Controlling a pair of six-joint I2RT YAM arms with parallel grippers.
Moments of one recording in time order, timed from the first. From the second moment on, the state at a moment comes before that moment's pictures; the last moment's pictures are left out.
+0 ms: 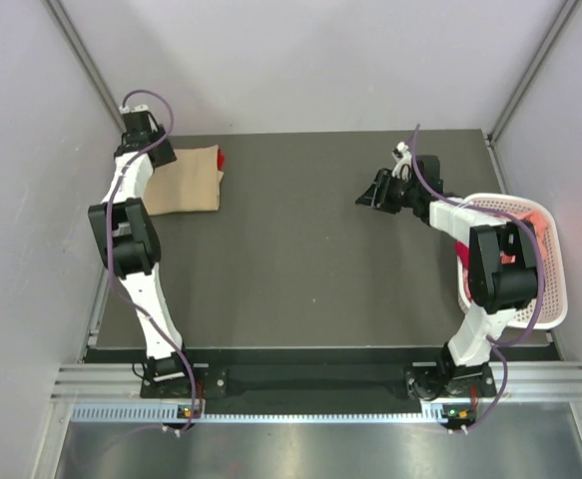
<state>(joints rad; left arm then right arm) 0.19 2.26 2.00 -0.38 -0.11 -0.16 0.15 1.78 1.12 0.03 -0.55 0.44</state>
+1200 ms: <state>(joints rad) 0.06 2.05 1.61 -0.37 0.52 -0.32 0.16 1.67 1.12 -0.12 -0.51 0.42</state>
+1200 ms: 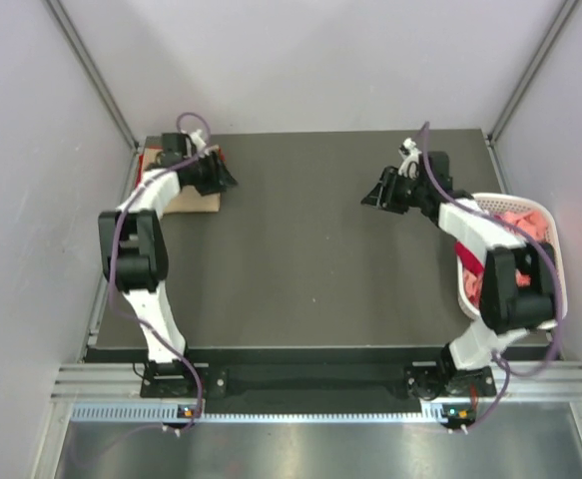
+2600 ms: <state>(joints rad) -0.19 0.95 0.85 -0.10 0.65 -0.57 0.19 0.82 0.82 -0.40 -0.41 0.44</state>
